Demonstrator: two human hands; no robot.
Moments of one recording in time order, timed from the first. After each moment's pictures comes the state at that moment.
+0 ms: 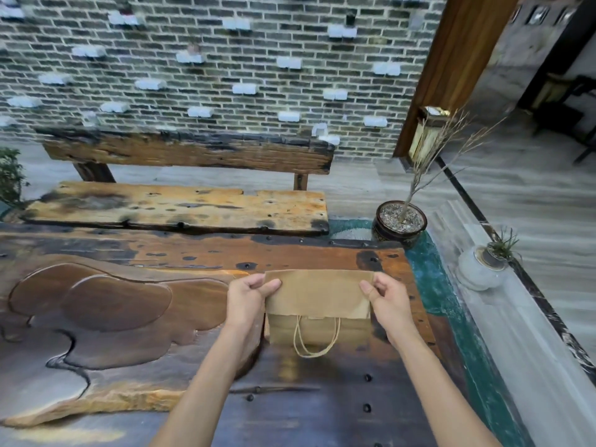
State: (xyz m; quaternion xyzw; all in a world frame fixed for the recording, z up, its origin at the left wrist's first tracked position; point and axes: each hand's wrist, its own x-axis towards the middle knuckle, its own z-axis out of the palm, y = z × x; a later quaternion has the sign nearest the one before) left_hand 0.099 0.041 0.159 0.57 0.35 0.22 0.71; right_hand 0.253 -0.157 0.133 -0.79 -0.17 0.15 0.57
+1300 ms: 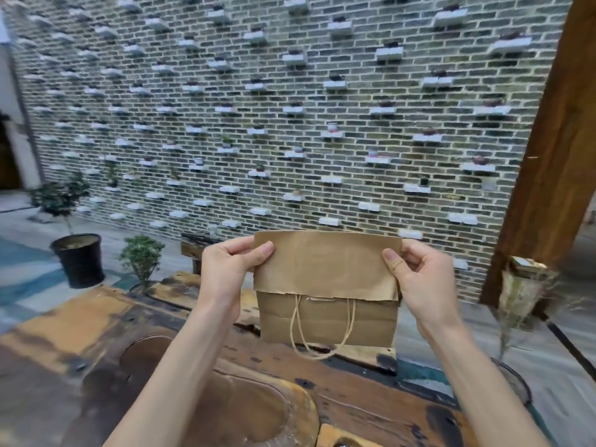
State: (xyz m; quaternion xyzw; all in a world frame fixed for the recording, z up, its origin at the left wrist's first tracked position) left_hand -0.013 0.087 0.427 0.57 0.23 0.52 0.59; right_hand 0.185 -0.091 0.435 -0.59 -0.46 -0.04 0.66
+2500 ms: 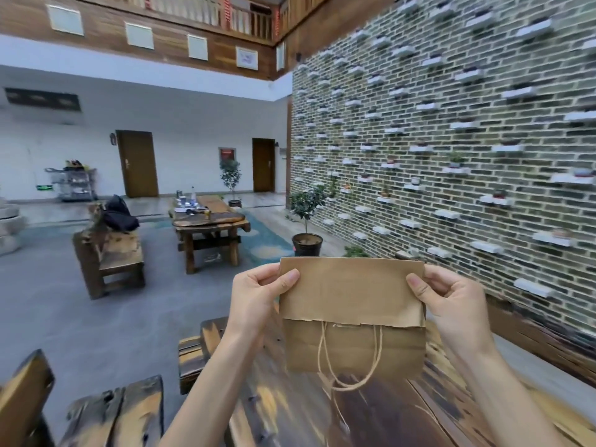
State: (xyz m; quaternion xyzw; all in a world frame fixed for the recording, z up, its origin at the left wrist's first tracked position) left_hand -0.469 0.264 0.412 0.48 0.37 0.69 0.40; right_hand -0.208 0.270 0.421 -0.38 -0.57 0.29 0.67
